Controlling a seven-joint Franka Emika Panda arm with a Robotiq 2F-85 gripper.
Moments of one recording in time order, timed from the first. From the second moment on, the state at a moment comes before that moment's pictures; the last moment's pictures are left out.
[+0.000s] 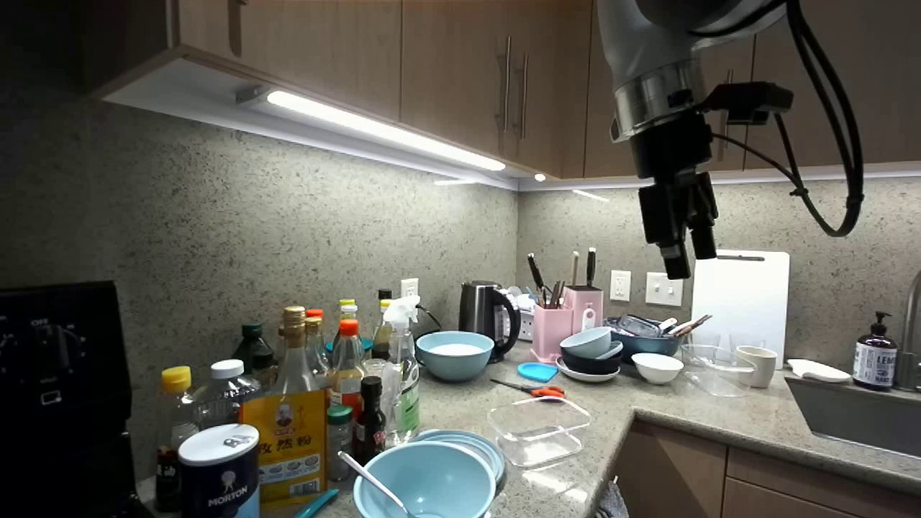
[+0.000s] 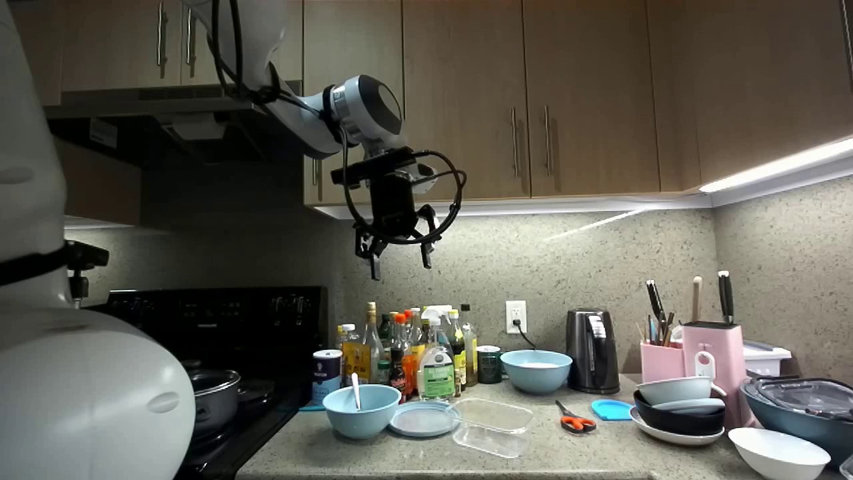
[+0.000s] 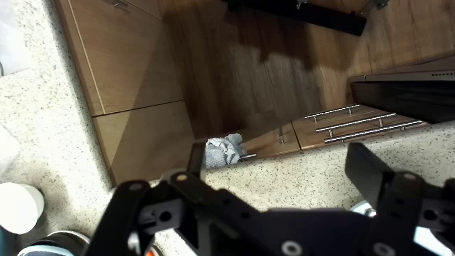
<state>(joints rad) 0.06 -0.28 0.14 -2.01 -0.17 1.57 -0.02</state>
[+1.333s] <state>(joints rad) 0.02 0.03 0.01 -1.99 -0.35 1.68 -0.04</state>
